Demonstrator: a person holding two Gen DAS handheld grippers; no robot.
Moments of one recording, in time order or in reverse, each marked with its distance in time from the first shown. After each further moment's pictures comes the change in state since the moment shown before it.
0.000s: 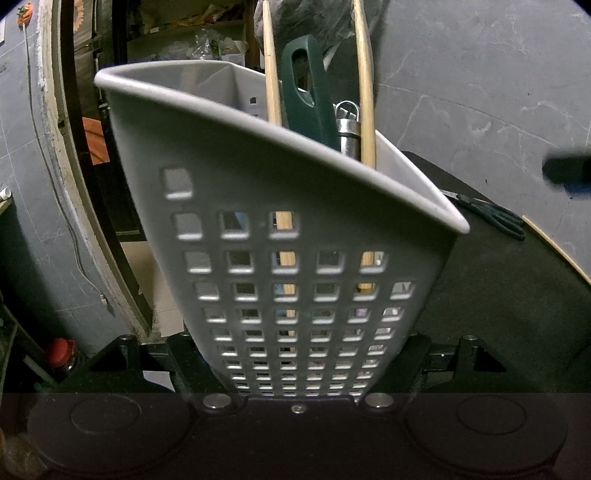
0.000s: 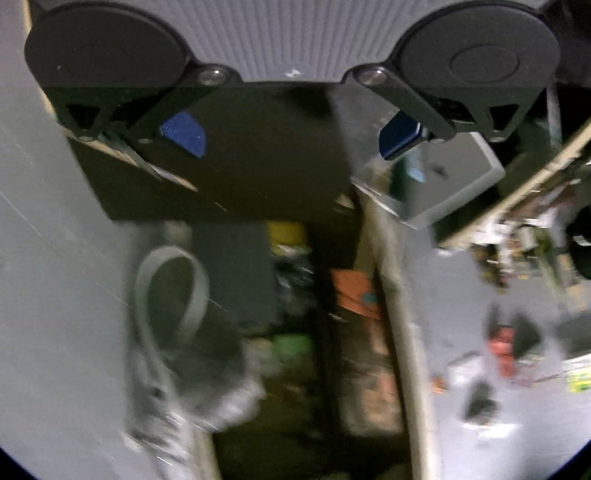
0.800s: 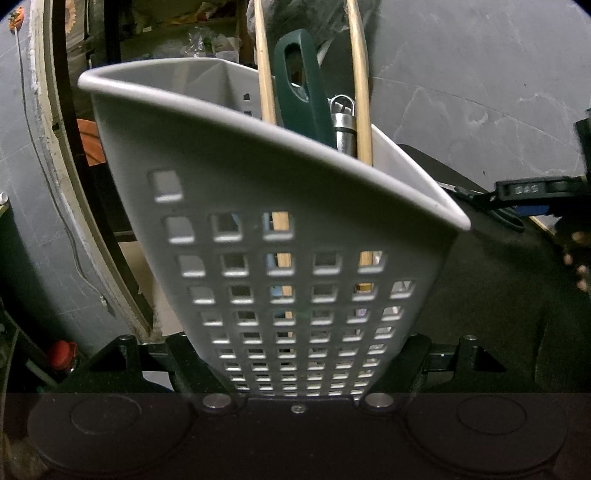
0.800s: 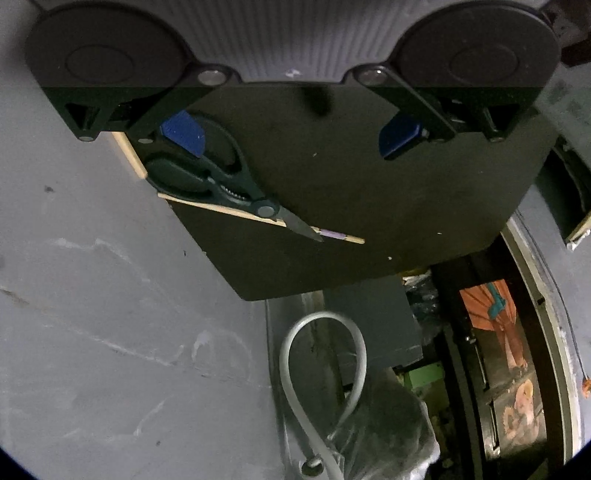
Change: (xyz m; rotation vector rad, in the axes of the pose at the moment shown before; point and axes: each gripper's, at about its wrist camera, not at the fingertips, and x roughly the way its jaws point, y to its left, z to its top) left arm 0.006 -0.003 0.007 0.024 0.018 -0.002; right arm 0.107 -0.116 -0.023 0.156 0.089 -0.244
